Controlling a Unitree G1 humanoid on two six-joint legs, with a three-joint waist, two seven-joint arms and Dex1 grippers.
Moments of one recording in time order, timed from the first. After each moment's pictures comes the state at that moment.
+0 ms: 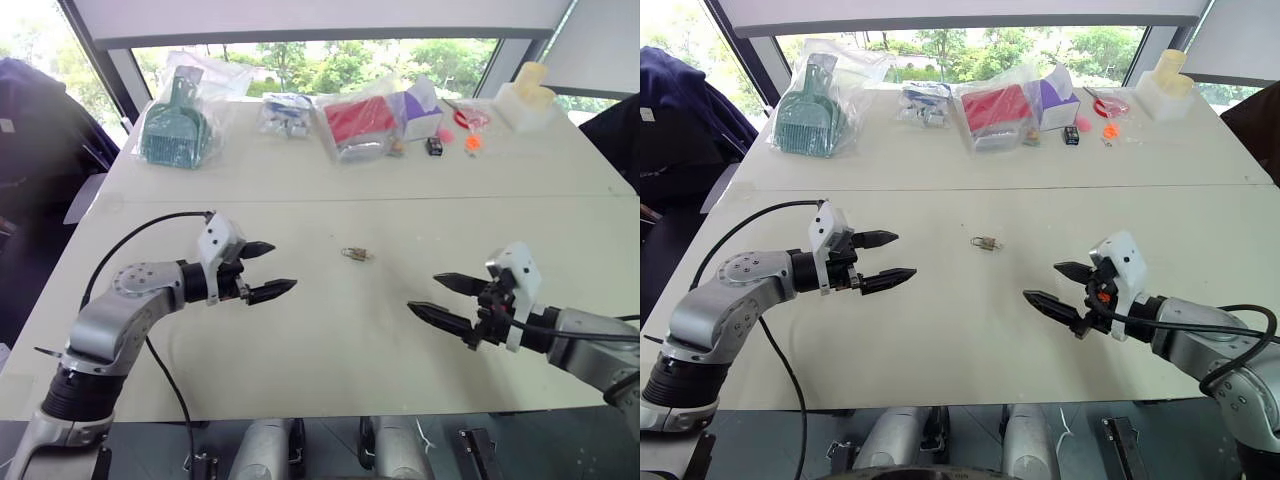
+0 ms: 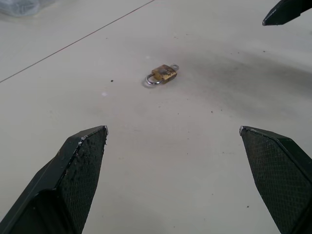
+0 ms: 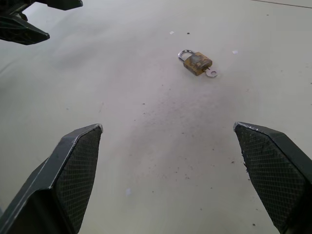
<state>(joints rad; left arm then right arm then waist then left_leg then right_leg) -0.32 0.67 -0.02 -0.27 -0.52 0.62 -0.87 0.05 -0.81 -0.30 -0.60 0.91 0.90 0.57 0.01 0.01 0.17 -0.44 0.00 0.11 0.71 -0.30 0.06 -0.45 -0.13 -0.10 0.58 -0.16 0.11</state>
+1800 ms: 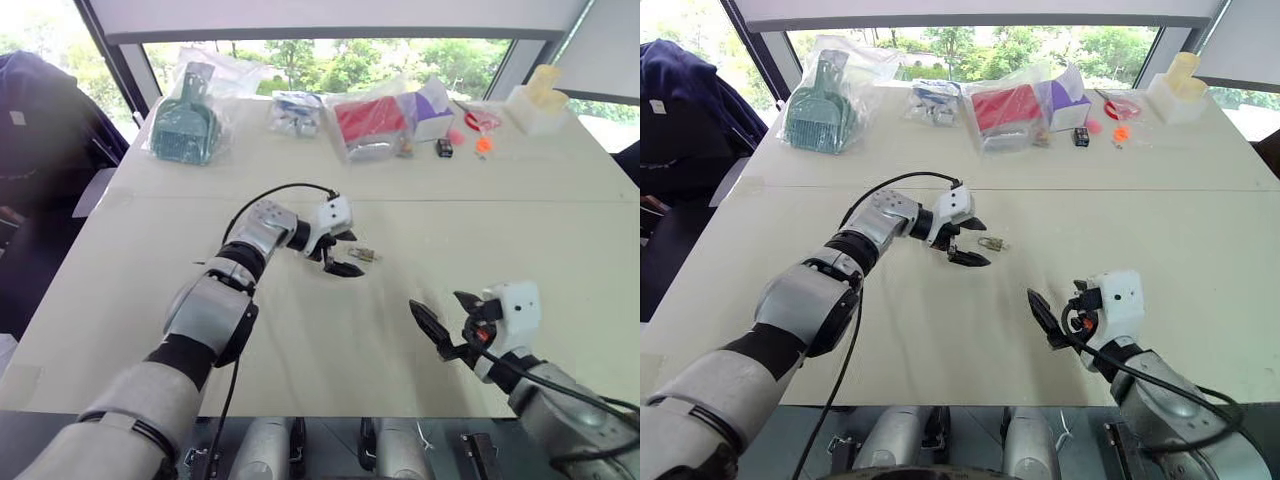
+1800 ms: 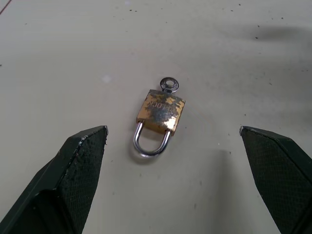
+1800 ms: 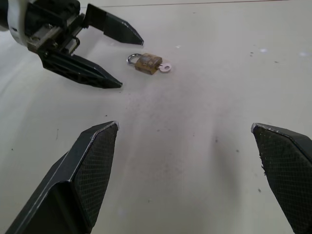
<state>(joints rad) -1.22 0.08 -0.24 1.36 0.09 -0.15 -1.16 0.35 -0.40 -0.31 -0.98 0.73 0.91 0.05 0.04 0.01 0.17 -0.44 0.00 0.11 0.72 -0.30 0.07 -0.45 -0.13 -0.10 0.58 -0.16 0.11</state>
